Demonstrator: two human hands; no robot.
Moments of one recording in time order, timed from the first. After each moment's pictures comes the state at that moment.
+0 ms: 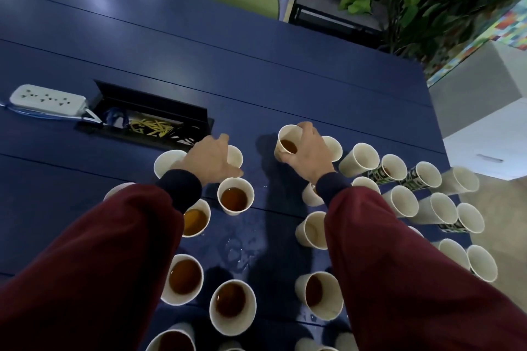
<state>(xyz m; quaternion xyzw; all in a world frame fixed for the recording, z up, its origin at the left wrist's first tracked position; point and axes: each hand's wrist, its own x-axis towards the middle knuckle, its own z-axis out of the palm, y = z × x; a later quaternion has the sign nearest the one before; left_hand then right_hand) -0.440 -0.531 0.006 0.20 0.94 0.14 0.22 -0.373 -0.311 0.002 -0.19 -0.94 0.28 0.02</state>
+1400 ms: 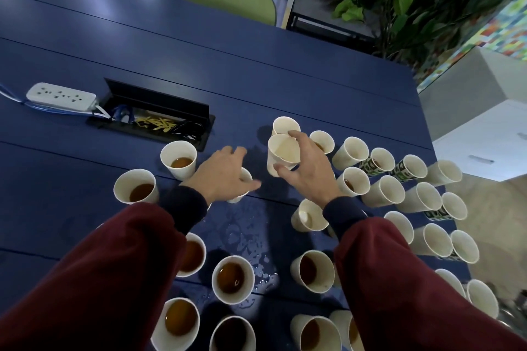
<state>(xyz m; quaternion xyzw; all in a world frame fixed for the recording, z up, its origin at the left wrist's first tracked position) -0.372 -0.536 0.022 0.27 0.92 0.20 0.21 -0.302 -0.332 0.020 -0.07 -0.95 0.28 0.09</state>
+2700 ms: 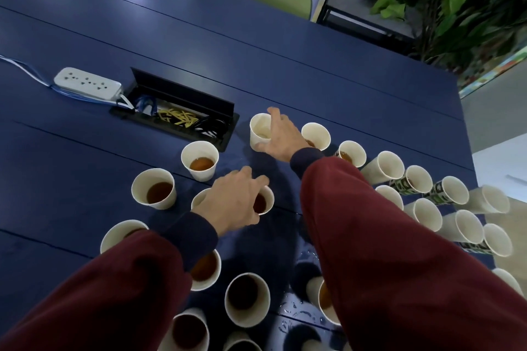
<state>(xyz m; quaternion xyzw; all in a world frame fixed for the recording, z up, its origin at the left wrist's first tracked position) -0.364 -0.556 0.004 0.34 0.92 0.09 0.18 -0.440 -0.386 0.003 -0.08 -0.96 0.23 -0.13</state>
